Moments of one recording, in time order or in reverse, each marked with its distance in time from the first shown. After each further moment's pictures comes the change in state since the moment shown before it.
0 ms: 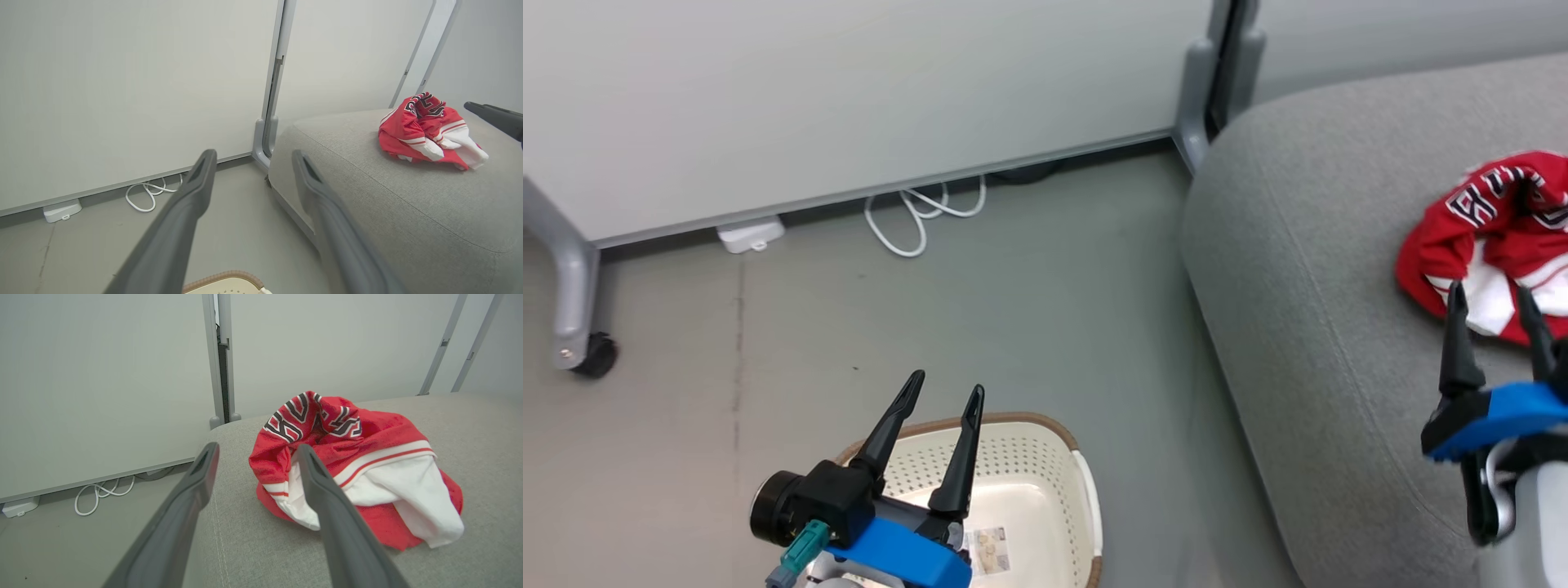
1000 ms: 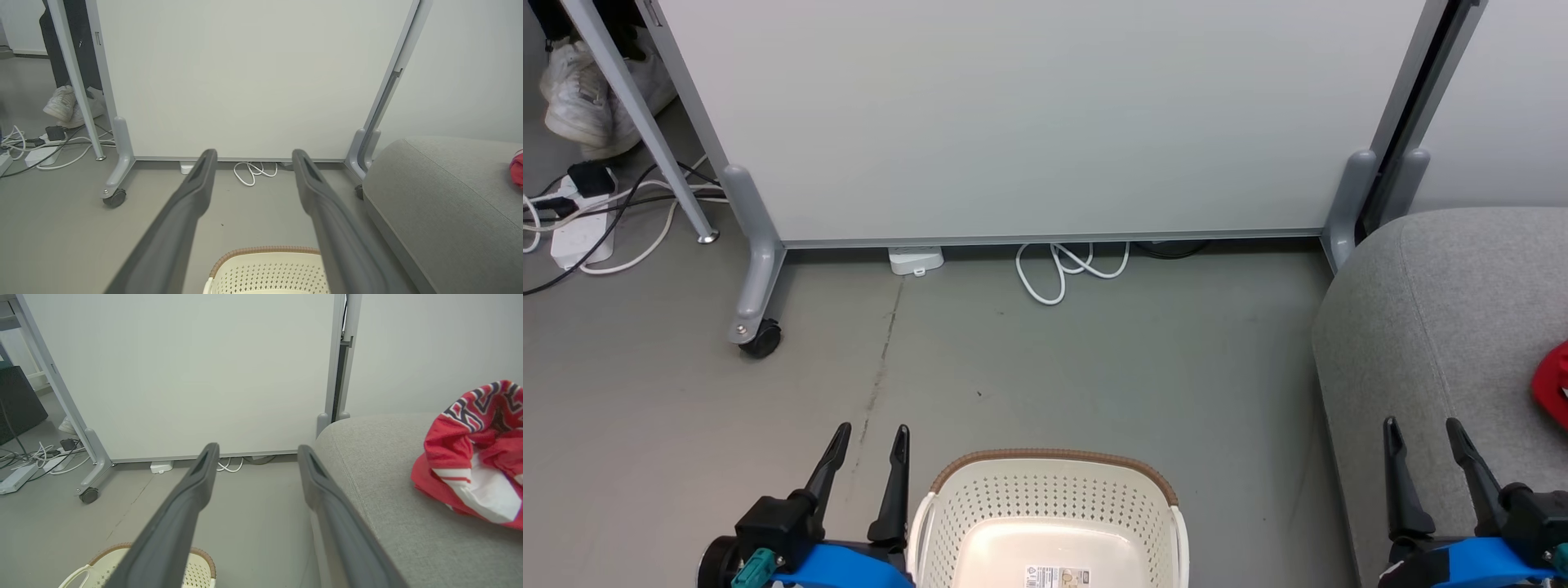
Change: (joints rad) left arm 0.060 -0.023 0.163 0.127 0.009 0.000 0.000; right arm 0.424 0.049 0.164 -0.342 0.133 0.000 0.022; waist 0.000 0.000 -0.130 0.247
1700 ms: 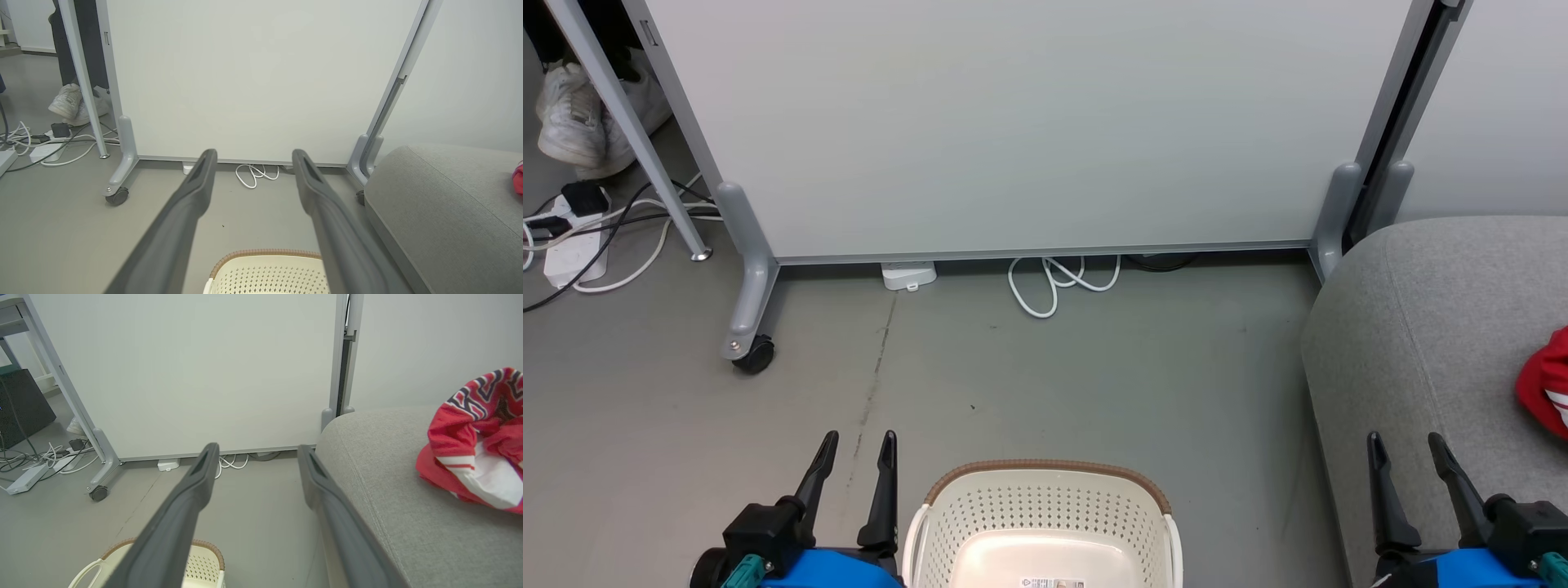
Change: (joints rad) left arm 0.012 -0.009 0.037 0.013 -0.007 0.000 0.000; right arm 0.017 0.000 0.035 0.016 0.028 0.000 0.000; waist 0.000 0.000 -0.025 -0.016
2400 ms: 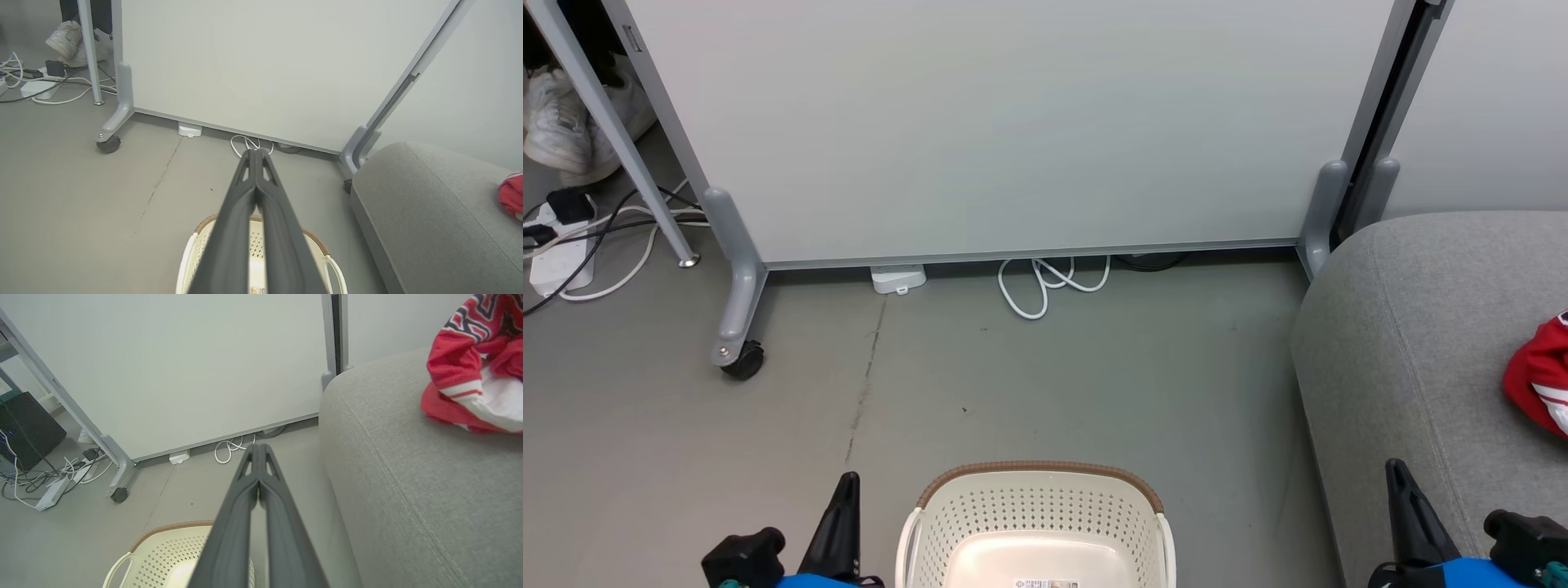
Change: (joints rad) left arm 0.045 -0.007 0.013 0.045 -0.145 0.000 0.041; right arm 0.005 0.009 0.008 0.069 0.150 0.000 0.044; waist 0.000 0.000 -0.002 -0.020
